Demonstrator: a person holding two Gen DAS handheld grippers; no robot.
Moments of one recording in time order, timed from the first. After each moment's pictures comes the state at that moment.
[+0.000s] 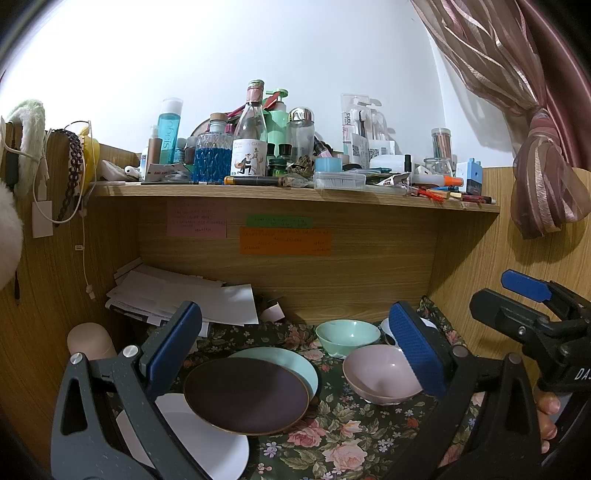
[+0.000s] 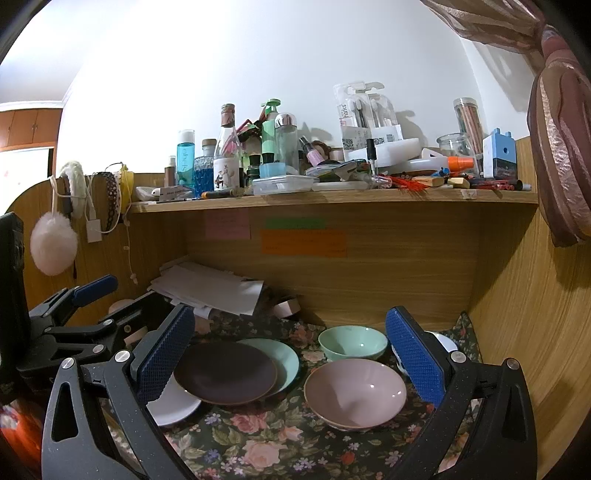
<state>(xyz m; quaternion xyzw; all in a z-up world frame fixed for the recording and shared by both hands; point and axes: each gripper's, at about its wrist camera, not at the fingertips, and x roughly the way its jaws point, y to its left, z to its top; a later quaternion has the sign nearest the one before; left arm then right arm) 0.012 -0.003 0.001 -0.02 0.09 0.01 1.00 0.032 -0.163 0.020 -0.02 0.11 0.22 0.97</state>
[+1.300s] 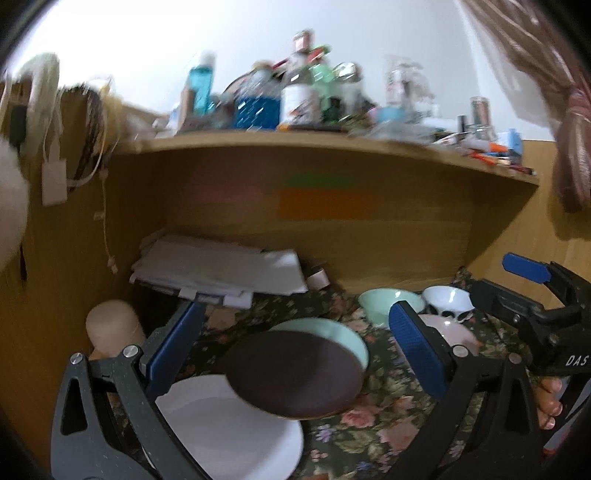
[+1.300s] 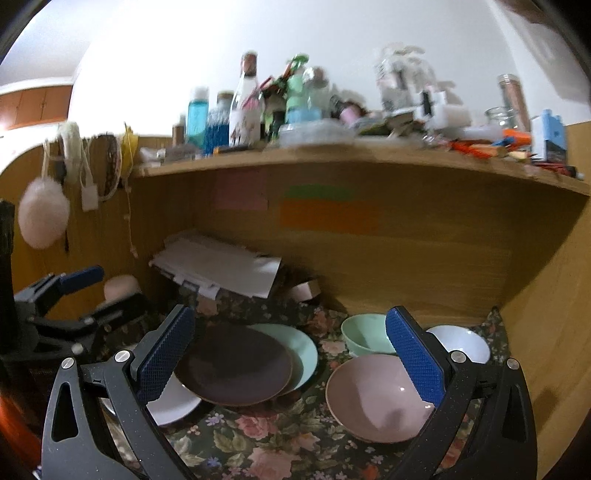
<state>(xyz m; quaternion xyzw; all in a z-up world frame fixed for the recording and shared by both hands) 0.041 0.059 -0.031 -0.03 0.16 0.05 0.99 0.083 -0.115 -0.009 -0.05 0.15 0.25 0.95</state>
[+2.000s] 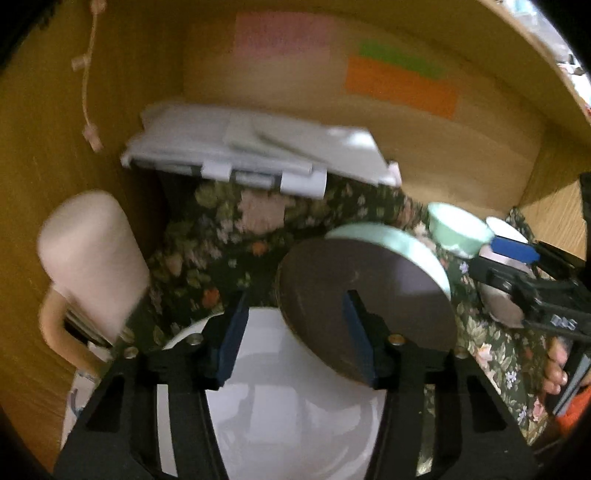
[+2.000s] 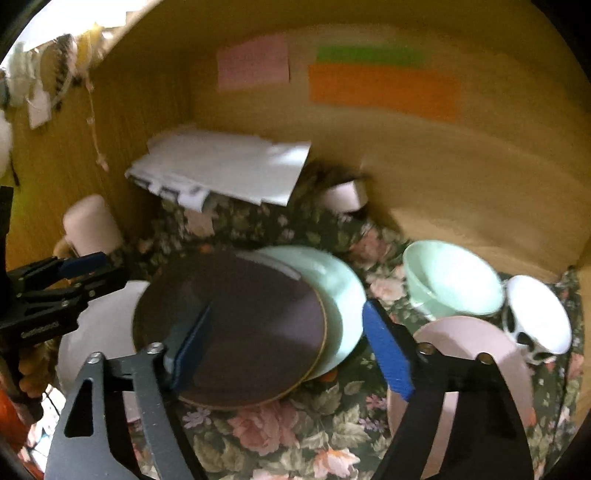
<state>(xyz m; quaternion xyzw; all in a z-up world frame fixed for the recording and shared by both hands) 0.127 0.144 -0.128 -0.08 0.35 0.06 0.93 0.196 -0.045 -0.099 -0.09 0.34 0.30 0.89</state>
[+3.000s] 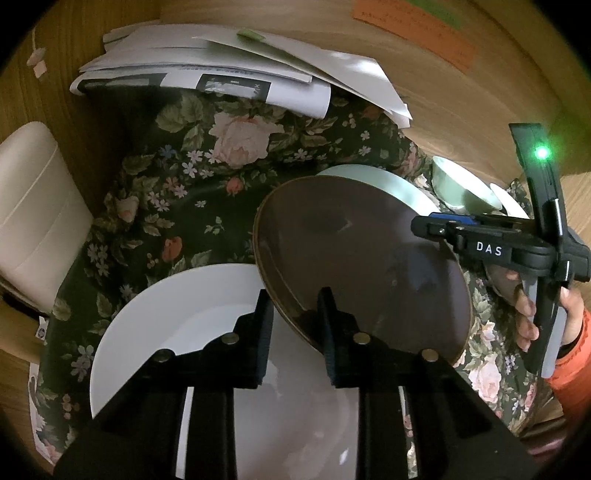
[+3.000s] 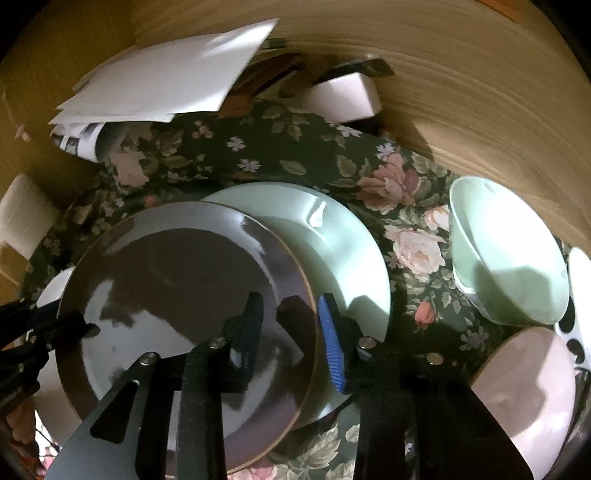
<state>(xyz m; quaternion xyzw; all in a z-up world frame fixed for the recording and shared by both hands) 0.157 0.148 -0.170 -0.11 0.44 0.02 0.89 0.278 -0.016 -0.157 -0.10 0.49 0.26 0.83</state>
